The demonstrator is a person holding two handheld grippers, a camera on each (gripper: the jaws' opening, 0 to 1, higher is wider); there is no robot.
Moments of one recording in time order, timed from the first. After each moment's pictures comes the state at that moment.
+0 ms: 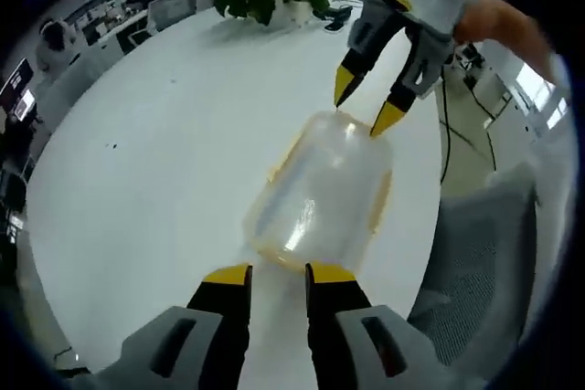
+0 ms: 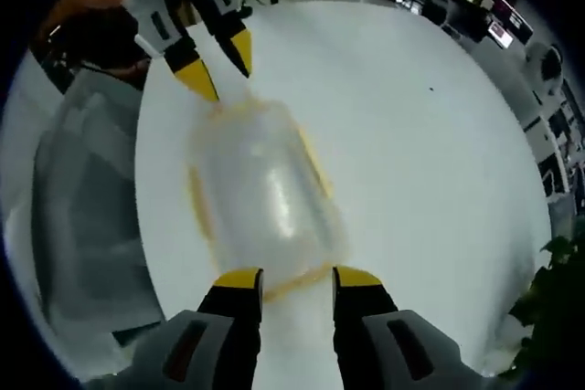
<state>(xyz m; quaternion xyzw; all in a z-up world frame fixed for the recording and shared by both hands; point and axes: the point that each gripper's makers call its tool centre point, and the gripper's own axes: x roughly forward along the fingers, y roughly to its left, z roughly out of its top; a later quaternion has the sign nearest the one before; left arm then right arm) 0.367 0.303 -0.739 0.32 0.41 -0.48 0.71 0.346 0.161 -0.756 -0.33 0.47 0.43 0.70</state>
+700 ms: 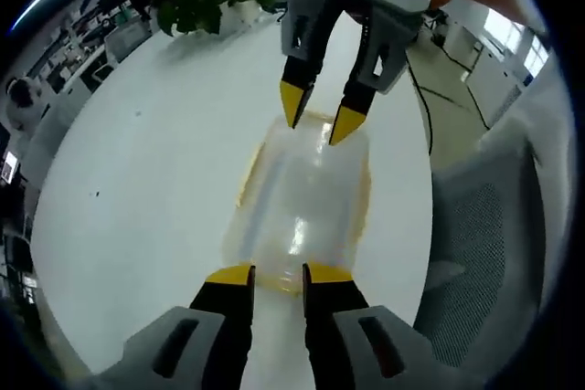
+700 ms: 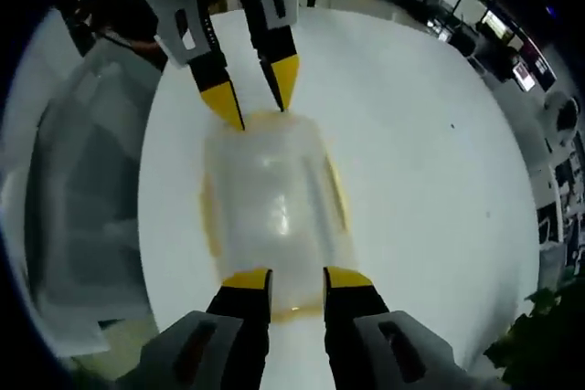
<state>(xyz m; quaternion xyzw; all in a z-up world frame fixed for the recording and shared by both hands) 0.357 0.281 -0.744 0.37 0.38 -0.52 0.67 0.349 0.186 -0.755 -0.37 0.43 0.46 0.68</state>
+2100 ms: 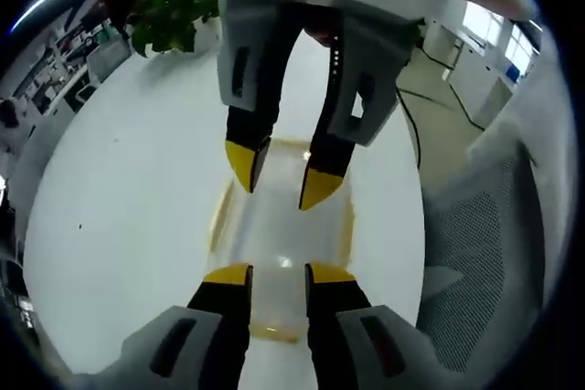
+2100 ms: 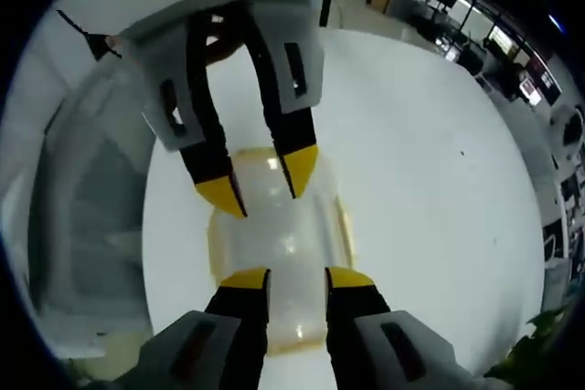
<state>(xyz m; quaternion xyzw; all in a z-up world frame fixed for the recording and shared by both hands) 0.344 0.240 -0.750 0.36 0.35 -0.57 0.65 0.353 0.213 -0.754 -0.35 0.40 0.50 0.68</state>
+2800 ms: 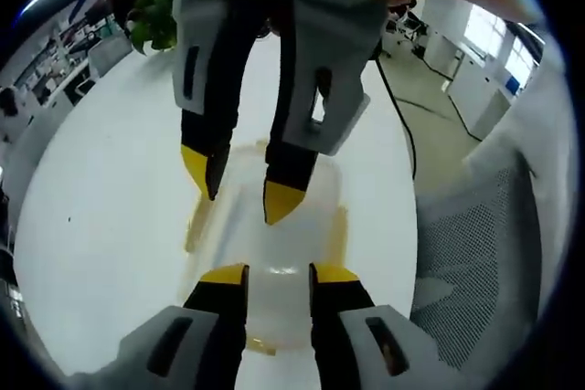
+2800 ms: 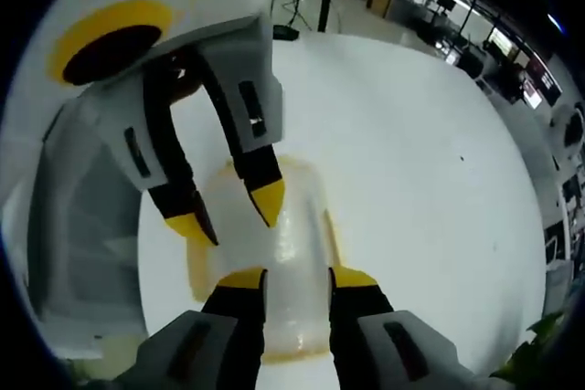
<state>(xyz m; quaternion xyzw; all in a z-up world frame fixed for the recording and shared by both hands) 0.333 0.236 -0.758 0.33 0.36 -0.57 0.66 0.366 0.219 -0.753 -0.35 0.39 0.51 0.68</state>
